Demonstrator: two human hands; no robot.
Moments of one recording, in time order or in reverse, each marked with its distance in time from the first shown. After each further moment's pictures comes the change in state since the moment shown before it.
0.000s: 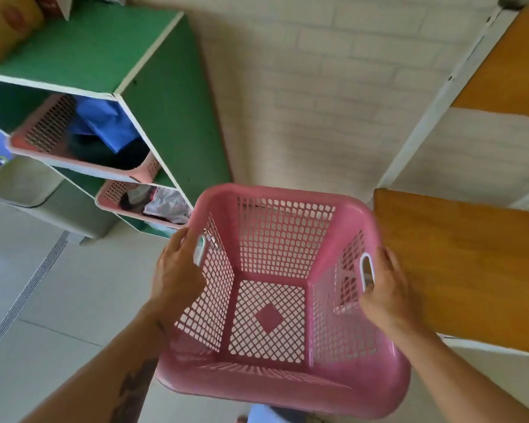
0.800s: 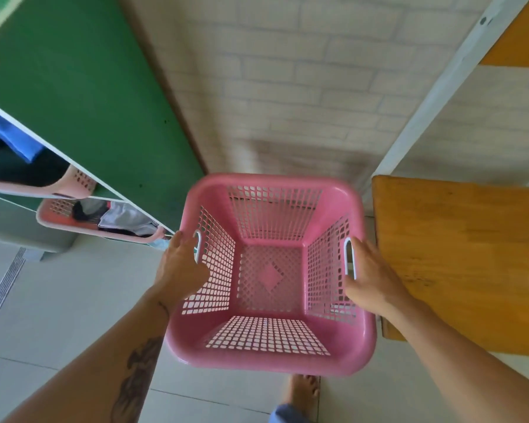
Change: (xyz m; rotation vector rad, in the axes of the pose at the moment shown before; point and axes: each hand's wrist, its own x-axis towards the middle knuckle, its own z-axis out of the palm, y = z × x) left_hand 0.094 -0.012 0.098 0.003 -0.396 -0.224; right_hand 0.090 0.011 0.050 0.129 -0.293 0.025
